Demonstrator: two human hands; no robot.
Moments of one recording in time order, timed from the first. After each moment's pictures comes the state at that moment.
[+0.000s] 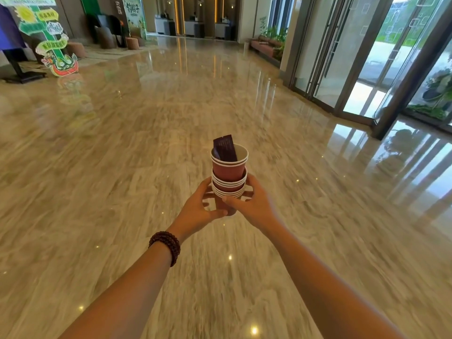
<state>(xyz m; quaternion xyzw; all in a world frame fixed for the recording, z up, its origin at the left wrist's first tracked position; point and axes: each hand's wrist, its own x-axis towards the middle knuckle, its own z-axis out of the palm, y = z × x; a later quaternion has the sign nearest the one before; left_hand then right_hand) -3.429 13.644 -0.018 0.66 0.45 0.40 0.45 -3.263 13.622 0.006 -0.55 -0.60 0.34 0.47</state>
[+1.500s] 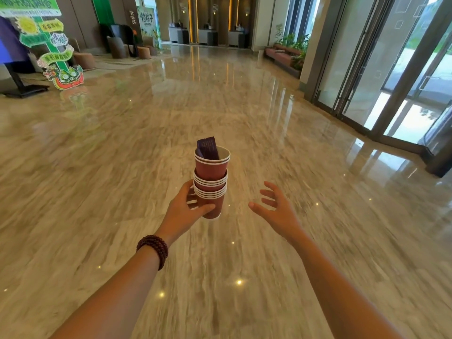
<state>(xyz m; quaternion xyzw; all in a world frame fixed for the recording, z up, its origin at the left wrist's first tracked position) -3.451 14.330 -0.037 0.61 0.52 0.46 0.38 -3.207 14.303 -0.016 -0.58 -0.58 0.37 0.43</state>
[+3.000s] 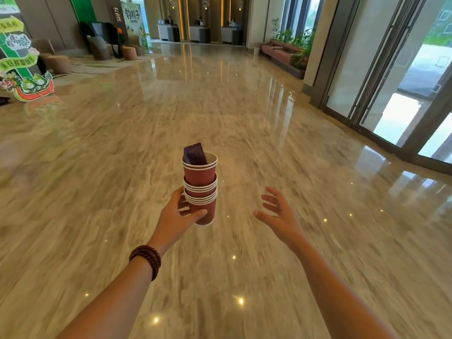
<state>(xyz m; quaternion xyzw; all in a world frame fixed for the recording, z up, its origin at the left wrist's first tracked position) -3.418 15.064 -0.053 0.59 0.53 0.46 0.39 -3.152 15.032 -0.035 -0.56 -0.55 0.42 0.46</state>
